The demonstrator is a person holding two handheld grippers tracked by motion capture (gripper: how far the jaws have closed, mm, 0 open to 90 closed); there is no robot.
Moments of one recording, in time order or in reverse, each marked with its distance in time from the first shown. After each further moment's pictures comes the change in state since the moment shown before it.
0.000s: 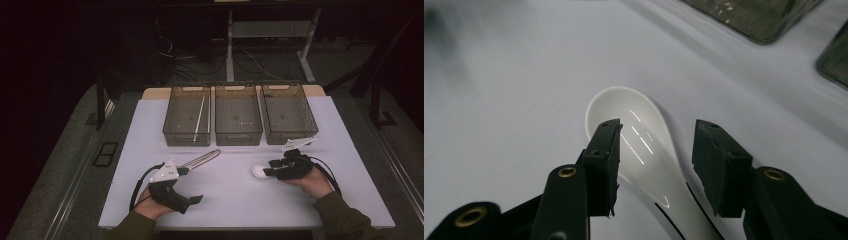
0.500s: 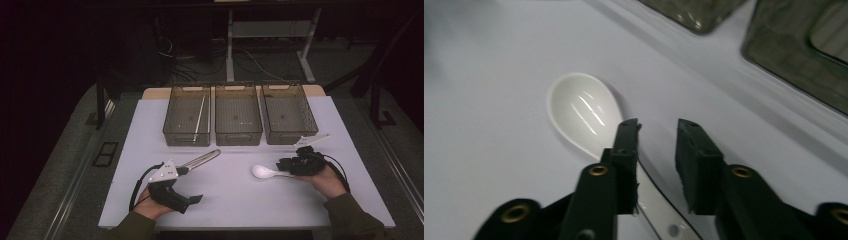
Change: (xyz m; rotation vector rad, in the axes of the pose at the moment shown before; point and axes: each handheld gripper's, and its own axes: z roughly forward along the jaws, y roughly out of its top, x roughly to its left) left arm 0.000 0.000 0.000 -0.011 -0.001 -0.004; right arm -0.016 -0.007 -0.027 -0.010 -0.062 0.027
